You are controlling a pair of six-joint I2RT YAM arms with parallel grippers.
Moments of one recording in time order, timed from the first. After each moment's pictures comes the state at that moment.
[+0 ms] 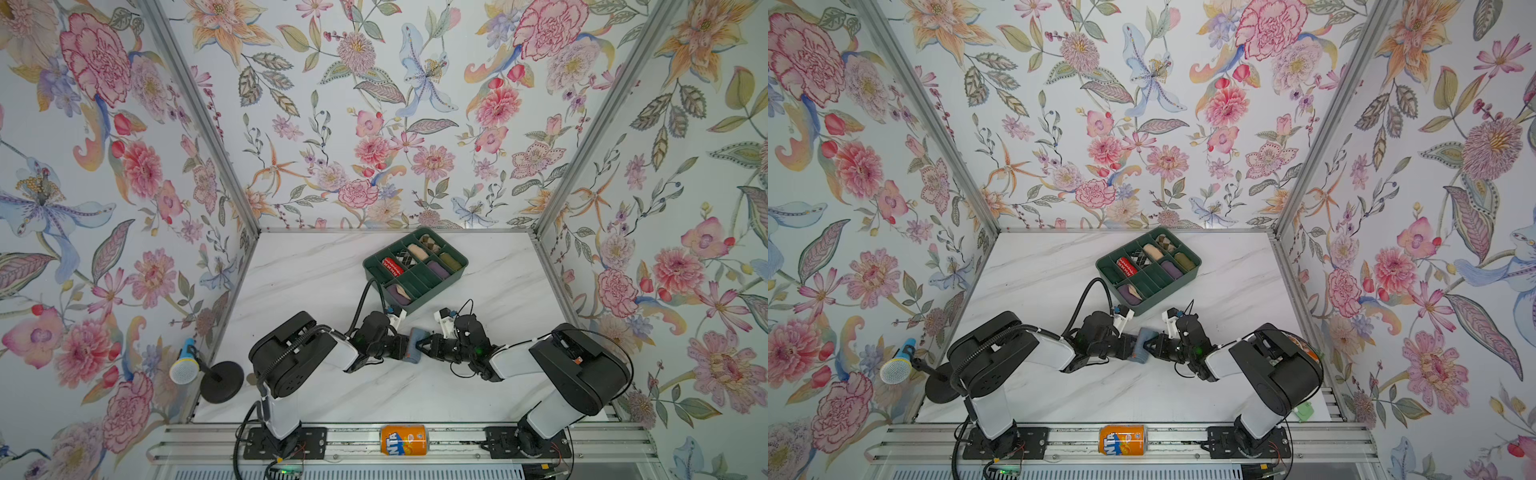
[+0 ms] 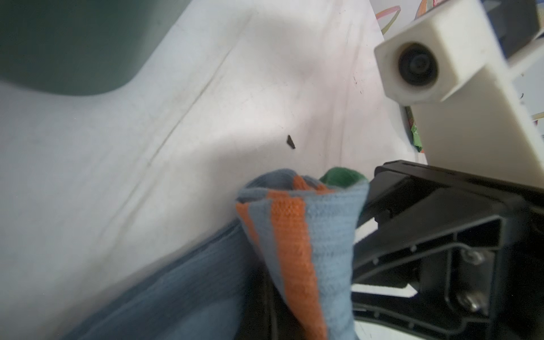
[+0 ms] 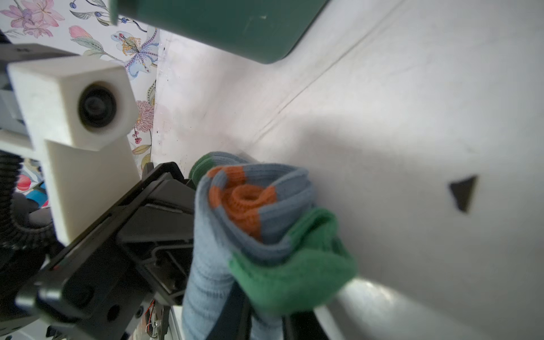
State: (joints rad) left arm -0.79 1.85 0.62 0.60 0.39 -0.61; right arm 0.63 1.64 0.38 0.64 -0.48 0.86
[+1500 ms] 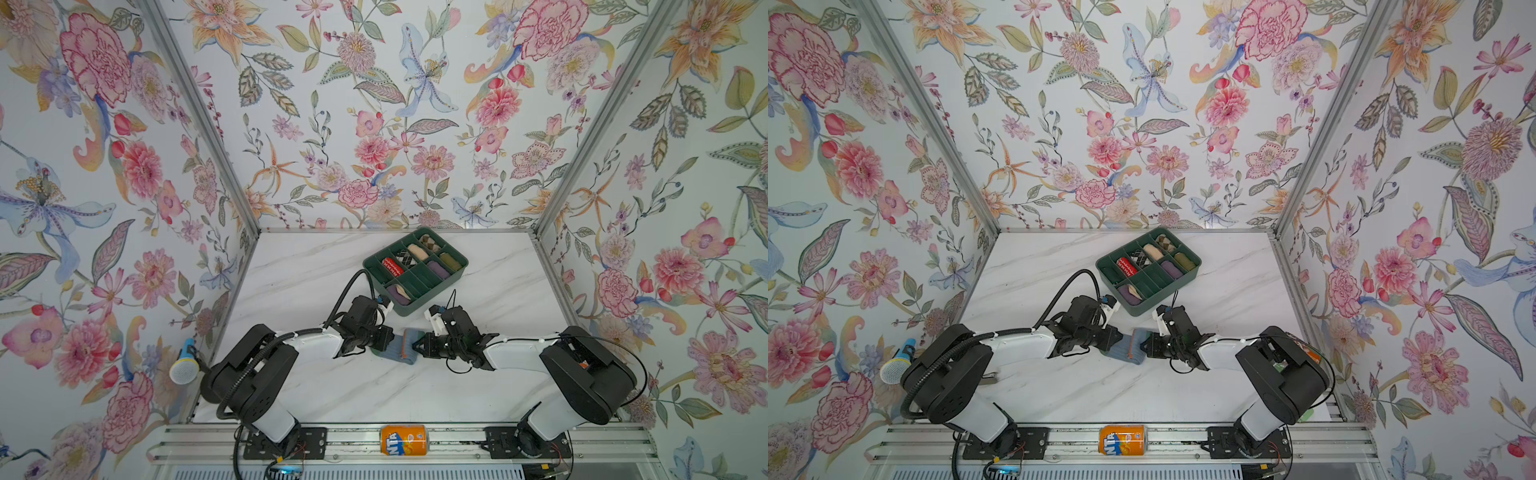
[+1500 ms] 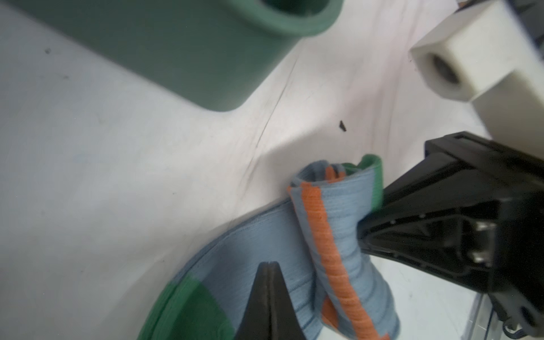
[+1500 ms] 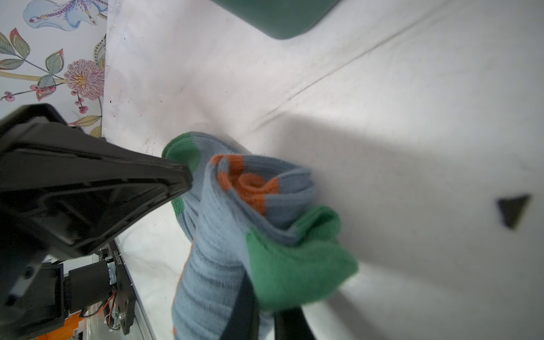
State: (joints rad) left arm -0.65 1.57 0.72 0.03 0.33 -0.32; right arm 0.69 1.58 0.55 0.22 -0.39 0.70
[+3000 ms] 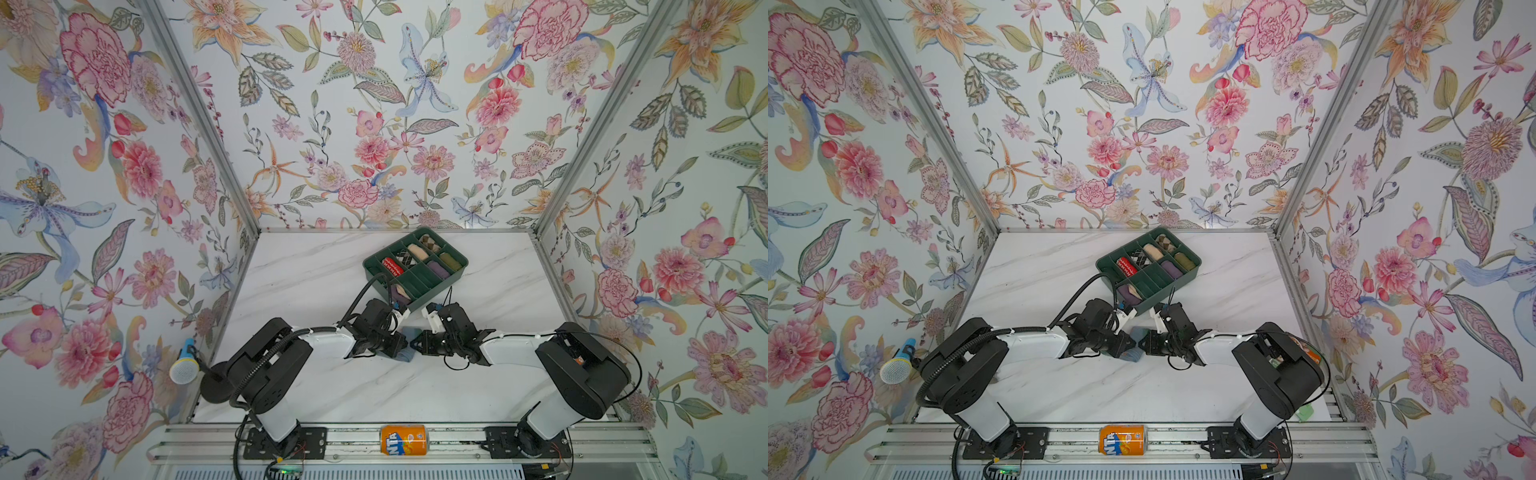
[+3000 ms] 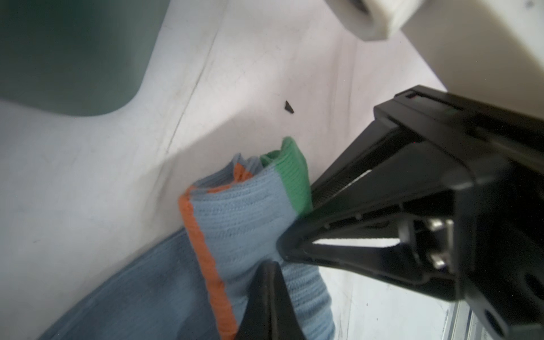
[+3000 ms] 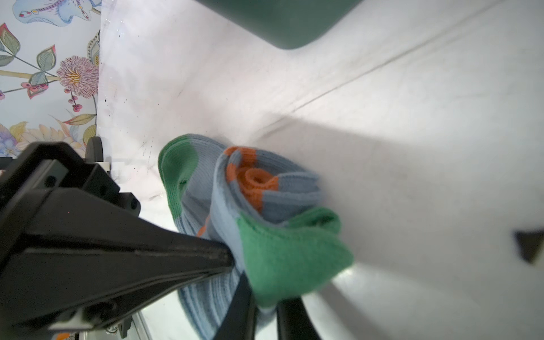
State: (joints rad) left arm -0.73 1.70 0.75 0.09 0.40 -0.27; right arm 0.68 1.61 0.60 0.19 -0.40 0.68
